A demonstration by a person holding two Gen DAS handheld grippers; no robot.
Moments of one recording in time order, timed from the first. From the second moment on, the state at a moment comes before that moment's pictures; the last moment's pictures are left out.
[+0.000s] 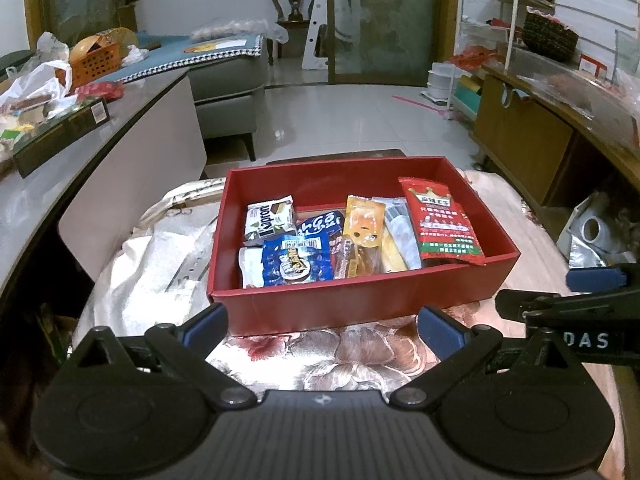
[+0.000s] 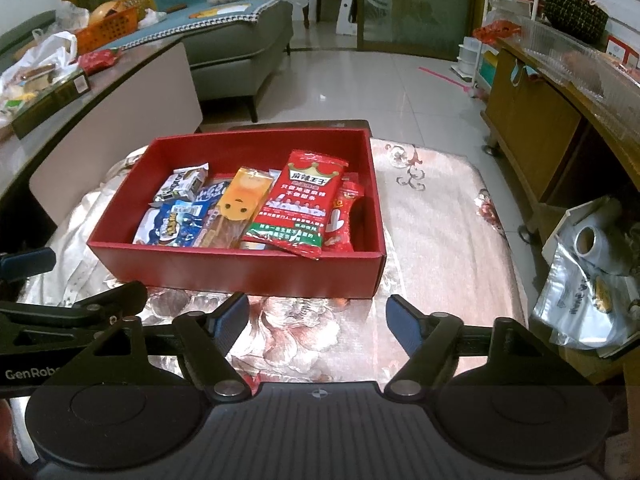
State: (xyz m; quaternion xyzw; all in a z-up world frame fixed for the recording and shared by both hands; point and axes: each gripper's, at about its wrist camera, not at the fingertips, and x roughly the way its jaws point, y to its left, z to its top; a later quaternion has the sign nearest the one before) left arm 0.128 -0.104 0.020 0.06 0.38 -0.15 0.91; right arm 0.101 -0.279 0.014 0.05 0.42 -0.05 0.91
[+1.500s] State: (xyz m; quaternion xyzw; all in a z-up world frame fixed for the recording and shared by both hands) left arm 0.046 -0.128 0.038 0.27 -0.03 0.06 0.96; right arm 0.095 -0.293 0.014 0.06 0.41 -0.06 0.91
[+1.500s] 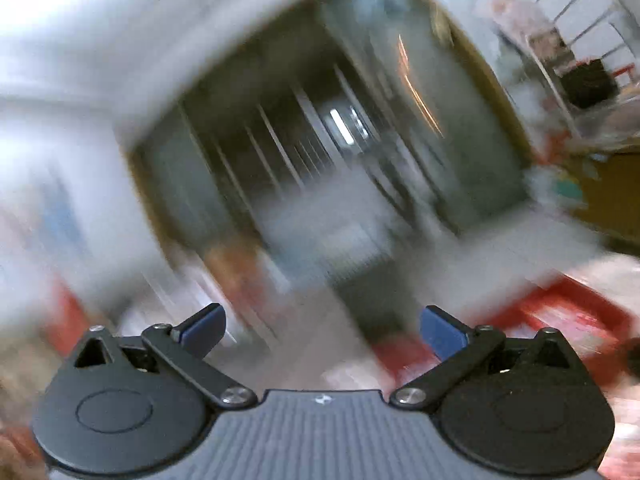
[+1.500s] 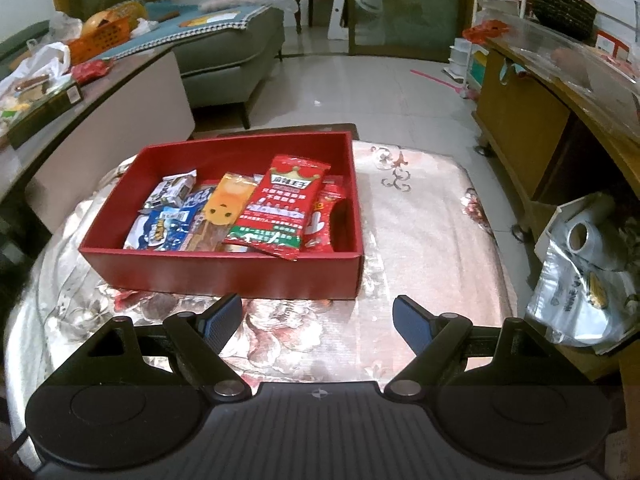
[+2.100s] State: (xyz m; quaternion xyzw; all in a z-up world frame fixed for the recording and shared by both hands) left arm -0.009 -0.122 0.022 0.30 -0.33 0.11 0.89; right arm 0.096 -0.286 0.019 0.06 0.40 -0.03 0.91
